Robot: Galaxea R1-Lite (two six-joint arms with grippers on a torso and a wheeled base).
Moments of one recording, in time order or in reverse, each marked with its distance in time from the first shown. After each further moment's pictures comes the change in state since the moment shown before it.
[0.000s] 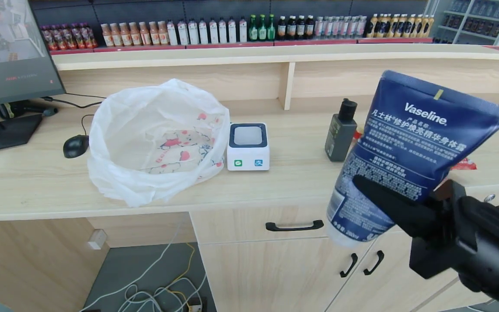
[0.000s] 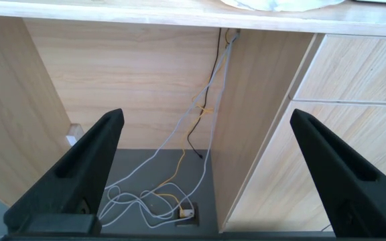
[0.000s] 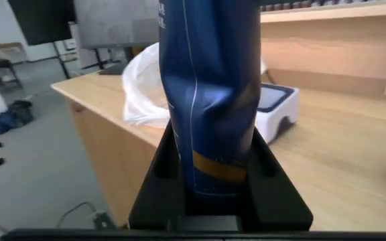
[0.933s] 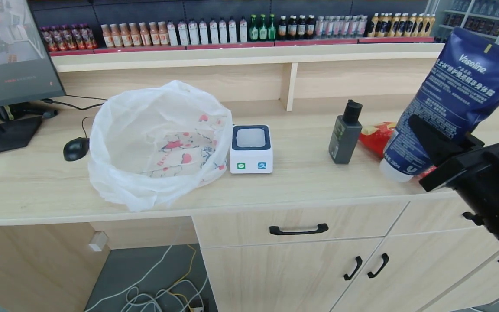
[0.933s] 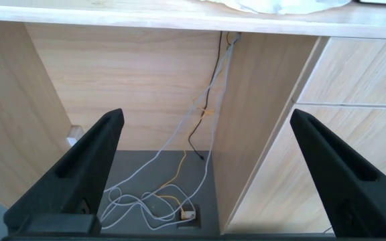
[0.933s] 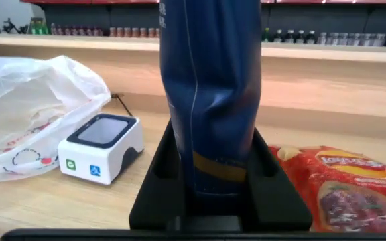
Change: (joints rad) left arm 0.002 0.000 0.000 0.001 0.000 0.000; right arm -0.183 0.017 -0.094 -0.023 -0.321 -0.221
